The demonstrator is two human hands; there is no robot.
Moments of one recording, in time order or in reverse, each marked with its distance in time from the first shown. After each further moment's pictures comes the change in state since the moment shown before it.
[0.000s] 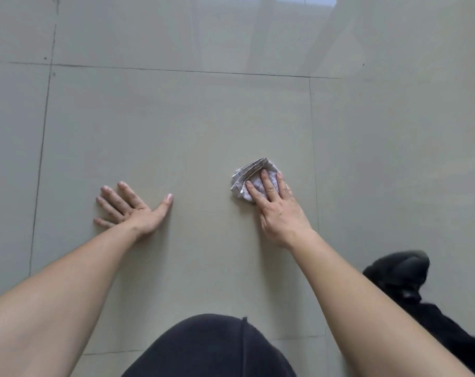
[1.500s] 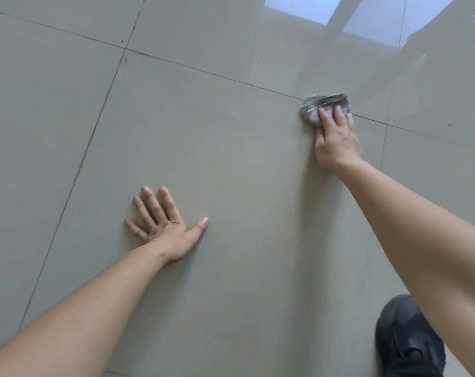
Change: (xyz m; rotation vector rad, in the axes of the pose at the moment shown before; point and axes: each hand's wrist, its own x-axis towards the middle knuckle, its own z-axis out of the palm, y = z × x) left_hand 0.008 -0.011 0.003 -0.065 -0.050 0.078; right_hand 0.201 -0.002 -0.116 0.088 0.306 0.190
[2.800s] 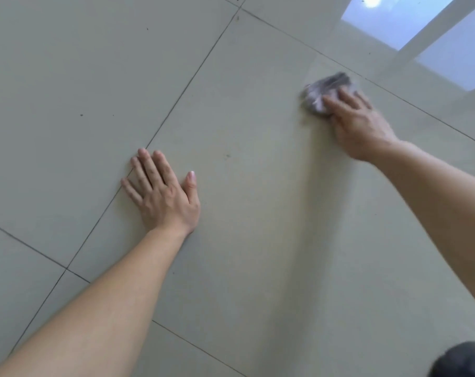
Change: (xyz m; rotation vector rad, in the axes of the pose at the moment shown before) left_hand 0.020 -0.124 0.022 -0.068 0.717 -0.177; right_hand -0.010 -0.114 0.034 -0.180 -0.094 -0.603
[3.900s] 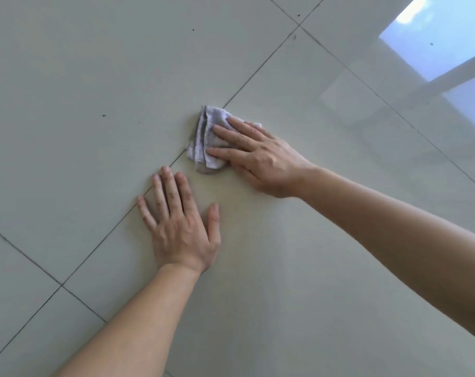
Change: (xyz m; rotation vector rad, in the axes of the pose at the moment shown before) left_hand 0.000 0.001 -0.001 0.009 0.077 0.004; right_hand 0.055 -0.185 0.043 -0.038 -0.124 -1.021
